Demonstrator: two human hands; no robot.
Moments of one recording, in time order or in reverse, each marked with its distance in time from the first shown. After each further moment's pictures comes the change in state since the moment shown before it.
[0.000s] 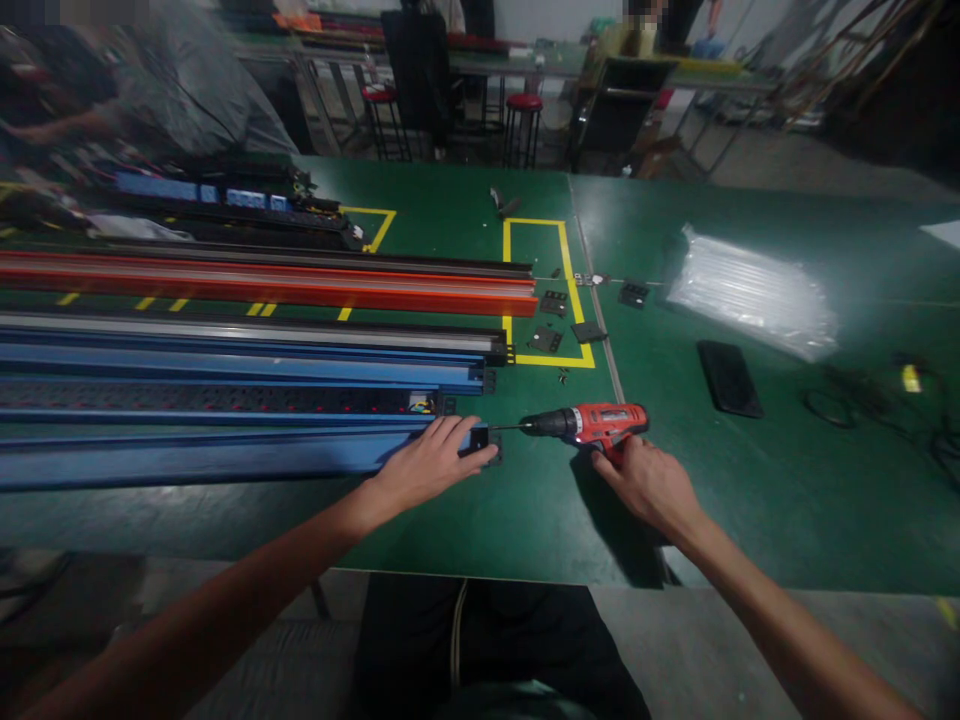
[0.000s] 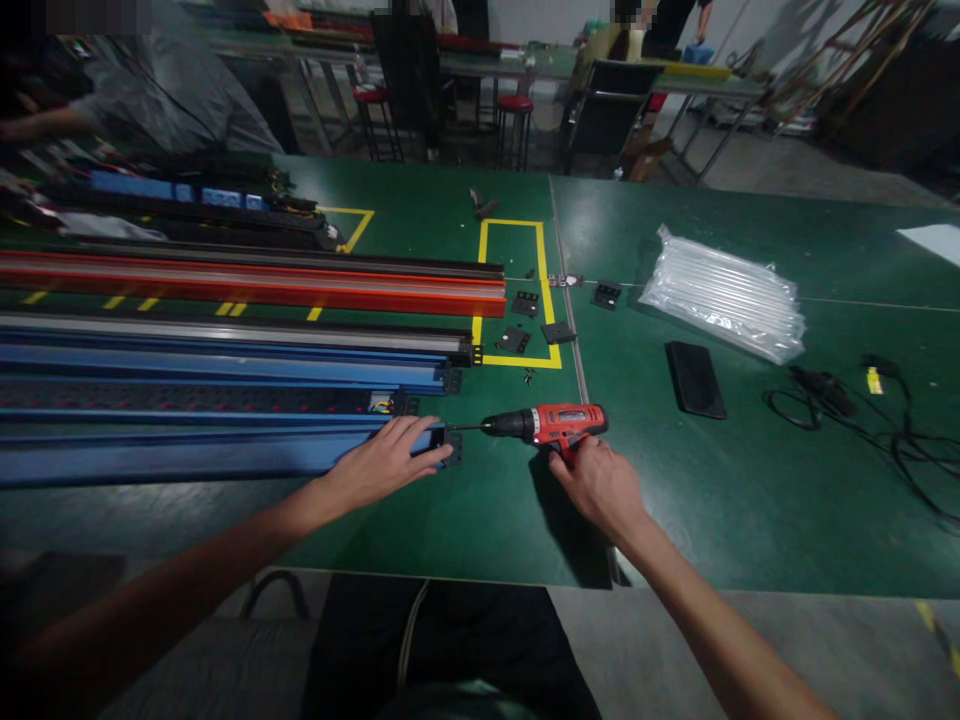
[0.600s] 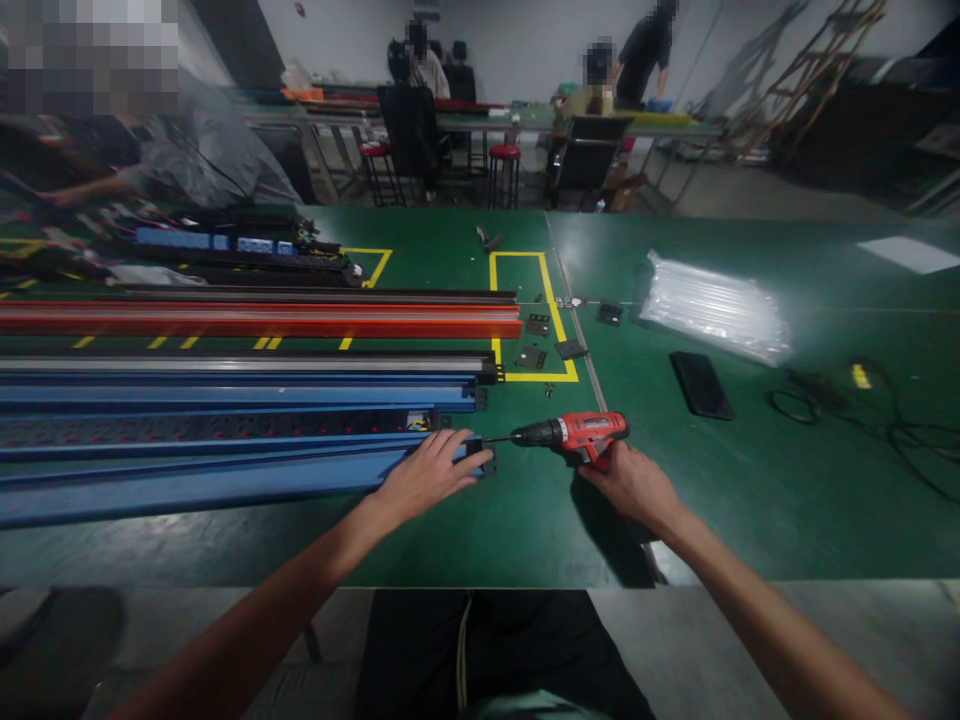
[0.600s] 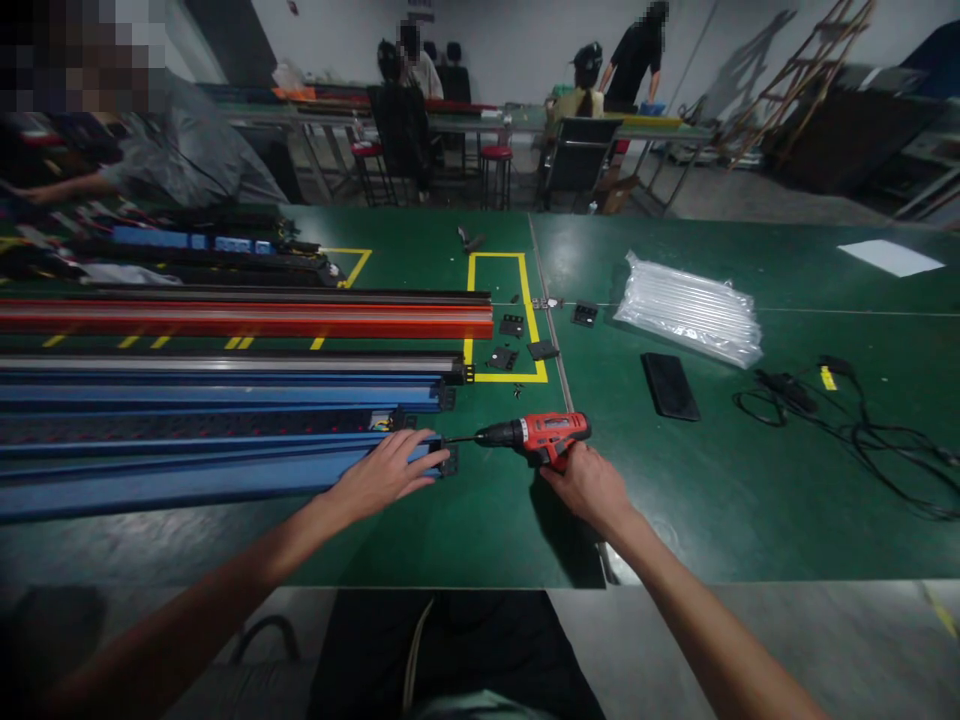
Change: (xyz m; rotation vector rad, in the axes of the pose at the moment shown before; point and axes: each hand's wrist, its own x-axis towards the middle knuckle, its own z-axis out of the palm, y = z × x) left_hand 0.002 -0.004 0.006 0.089 0.087 0.008; right_hand 0.003 0.011 0.013 0.231 0.064 -0.017
